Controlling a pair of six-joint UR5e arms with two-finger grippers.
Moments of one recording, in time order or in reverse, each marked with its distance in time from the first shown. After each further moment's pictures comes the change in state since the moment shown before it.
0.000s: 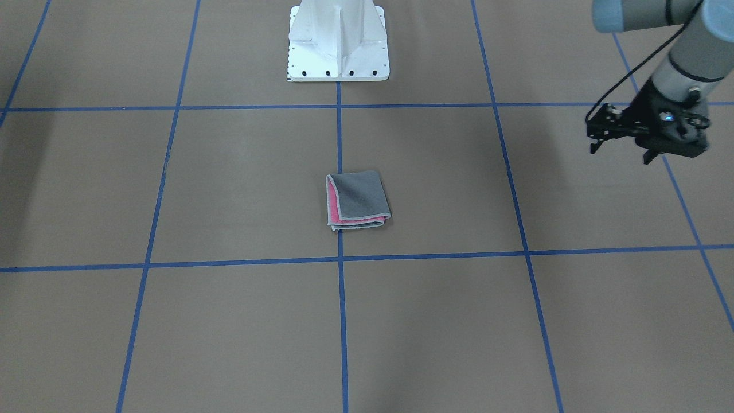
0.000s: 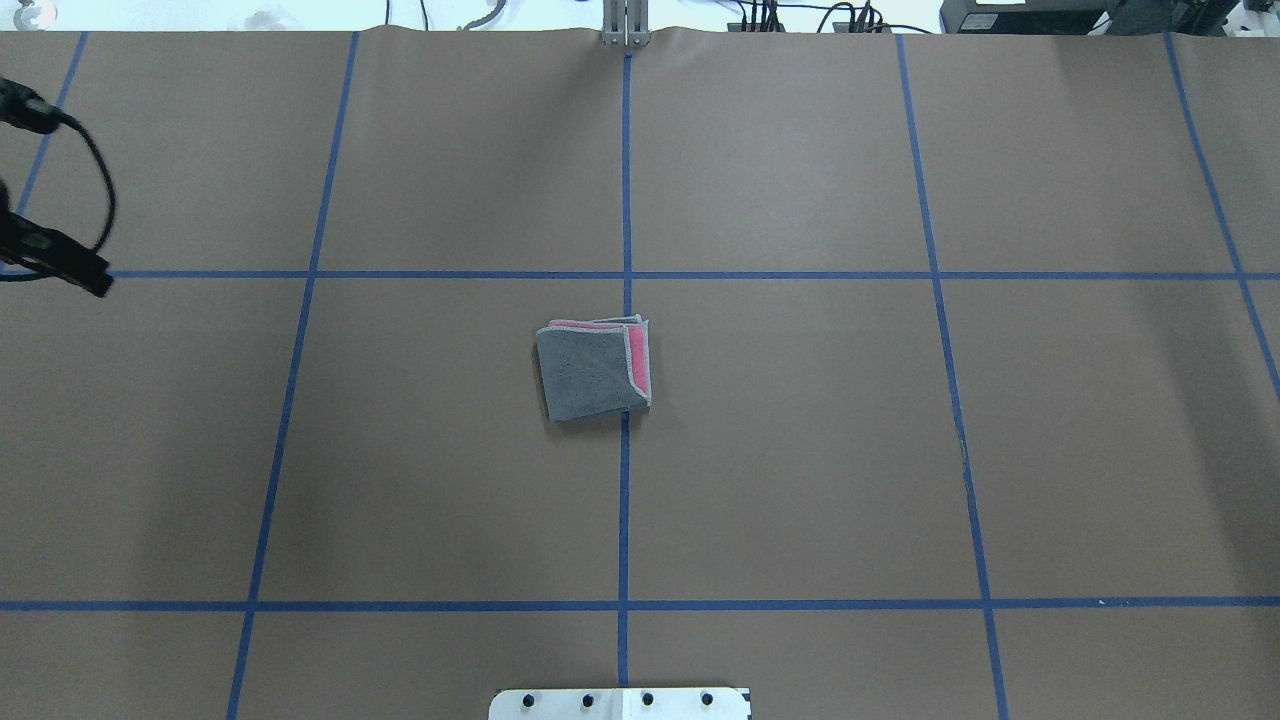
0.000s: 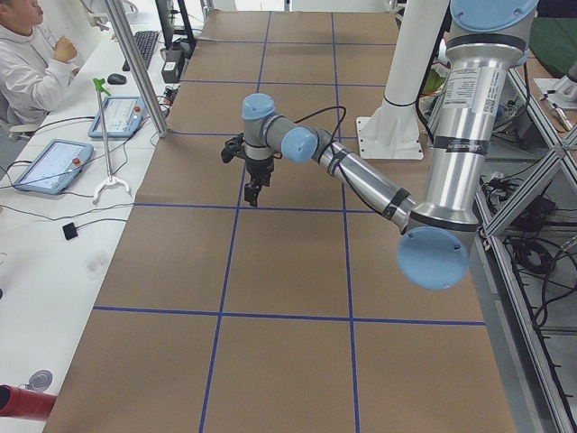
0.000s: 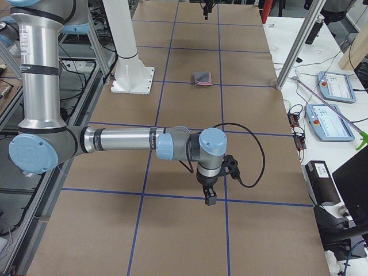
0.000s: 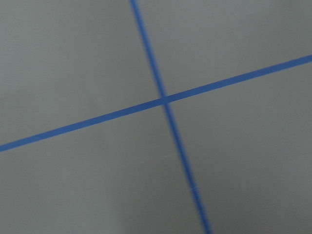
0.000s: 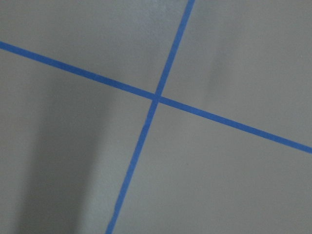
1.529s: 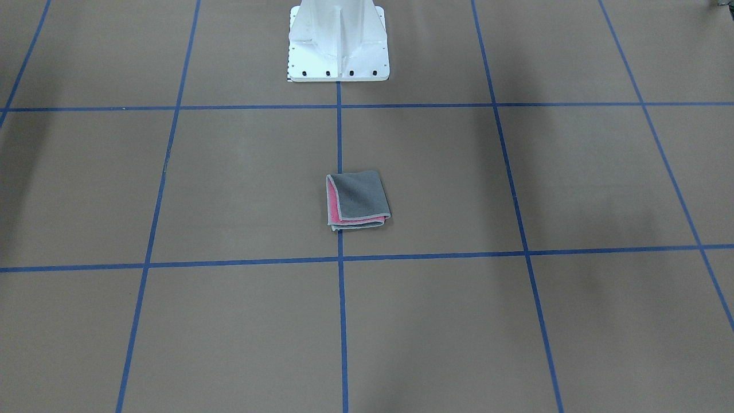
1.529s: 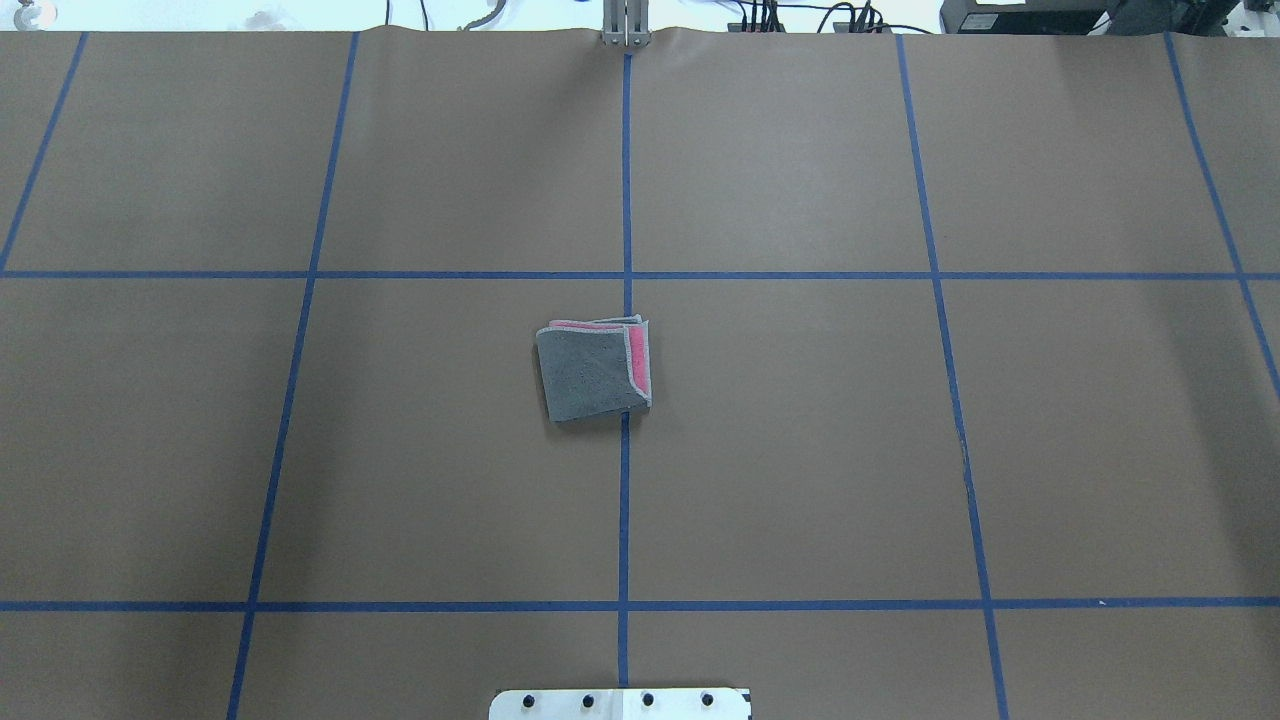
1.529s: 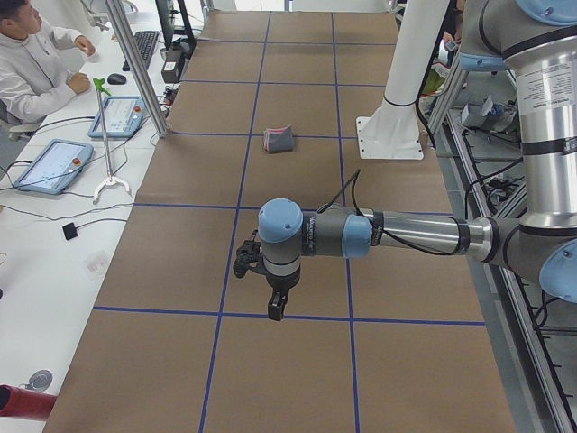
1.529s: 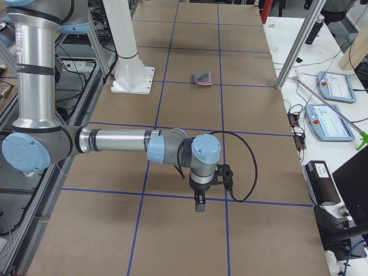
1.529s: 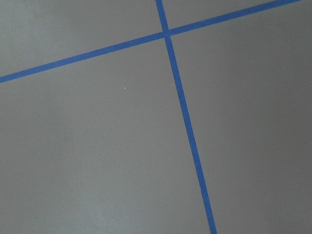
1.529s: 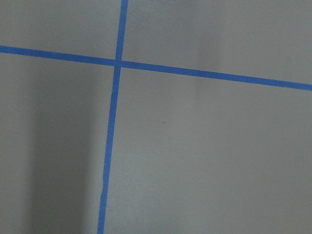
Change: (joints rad) left arm -0.409 0.301 0.140 -0.052 -0.097 0.446; right arm 0.029 -0.017 0.010 -0.030 0.011 0.107
